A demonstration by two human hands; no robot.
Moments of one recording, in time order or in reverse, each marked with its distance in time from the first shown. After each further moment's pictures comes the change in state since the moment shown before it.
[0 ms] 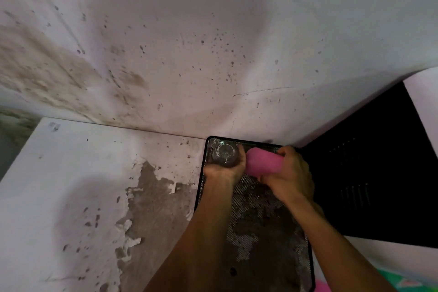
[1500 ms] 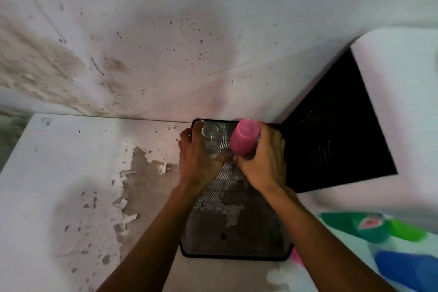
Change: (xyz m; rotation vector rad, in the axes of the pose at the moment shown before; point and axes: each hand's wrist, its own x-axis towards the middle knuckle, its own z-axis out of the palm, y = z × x) left_hand -0.059 0.012 -0.057 2.250 -0.160 1.459; right_hand -0.046 0.015 0.005 0.151 0.165 -0.215
